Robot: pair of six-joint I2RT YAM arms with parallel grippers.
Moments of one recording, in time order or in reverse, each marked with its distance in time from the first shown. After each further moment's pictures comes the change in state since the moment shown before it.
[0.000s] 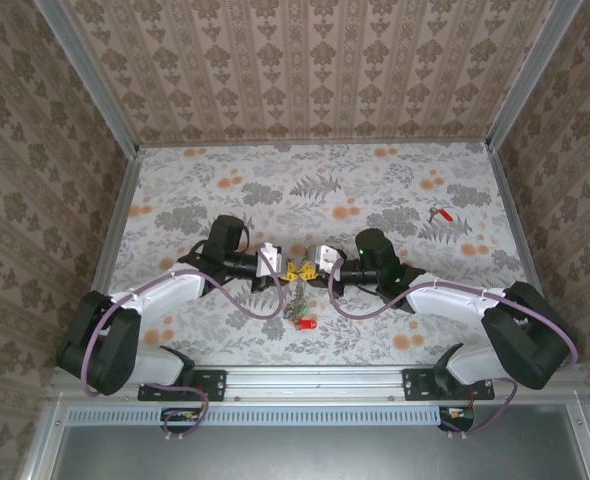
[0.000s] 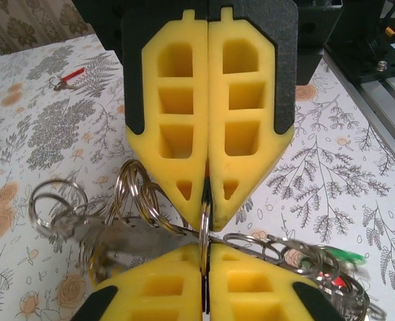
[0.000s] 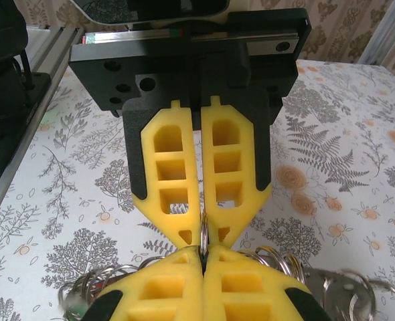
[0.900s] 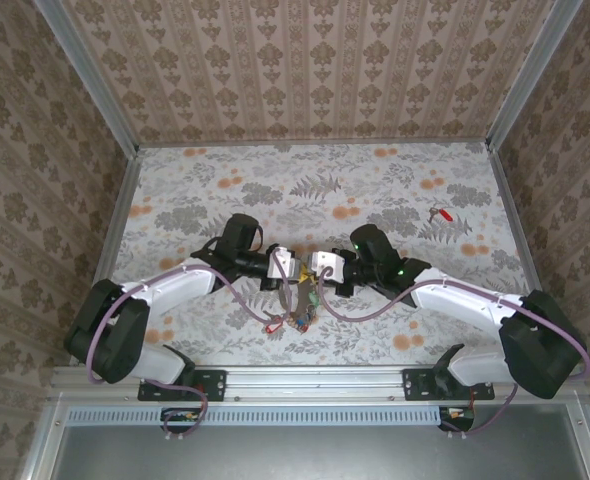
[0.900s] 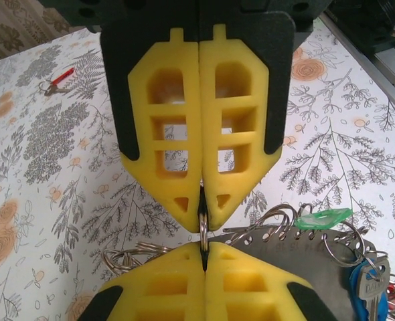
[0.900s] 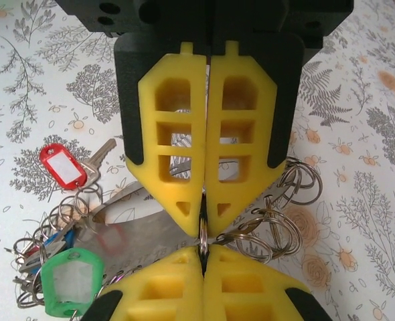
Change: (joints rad) left arm -0.075 0.071 0.060 -0.010 -0.087 0.079; right arm 0.008 -0.062 0.102 -0.407 0.179 -0.253
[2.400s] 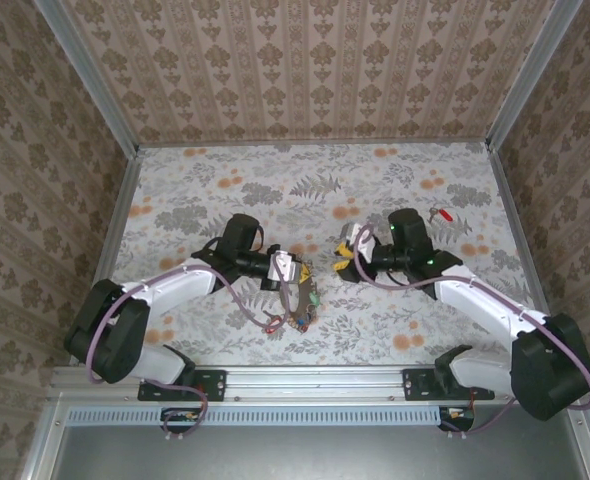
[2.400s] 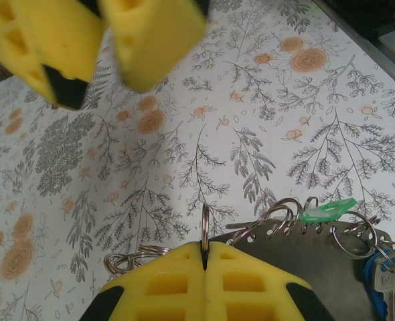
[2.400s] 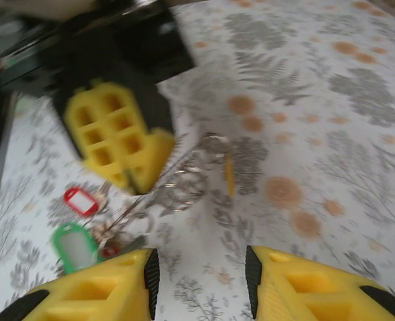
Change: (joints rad) left arm -0.011 0.003 0.000 0.010 -0.013 0.084; right arm -0.243 -0.114 -0.004 -0.099 -0.264 0.195
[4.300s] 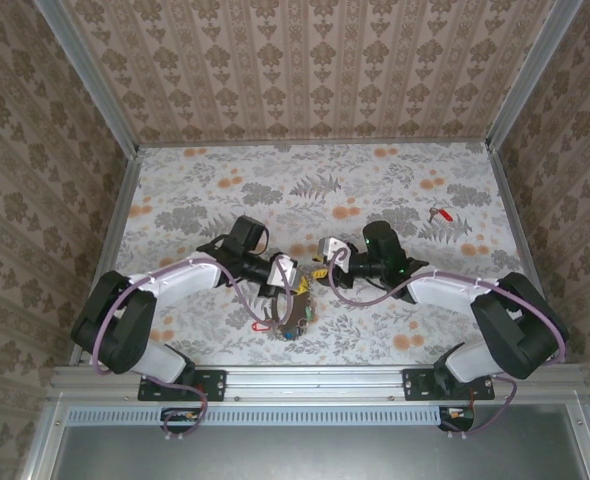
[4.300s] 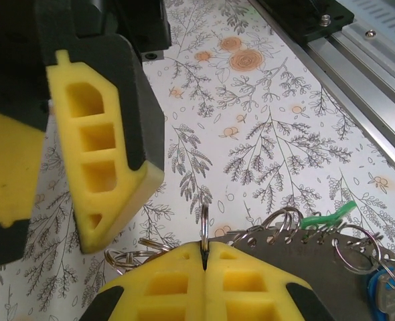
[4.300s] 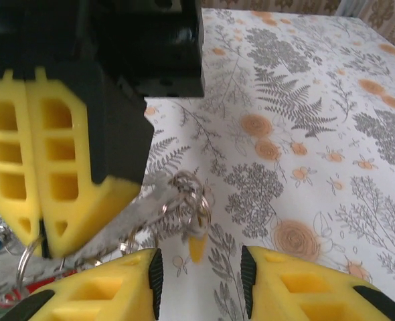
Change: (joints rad) left arm -0.010 0.058 0.058 -0.222 0.074 0.101; right arm 0.113 0.247 -0.081 0.454 0.060 -0.016
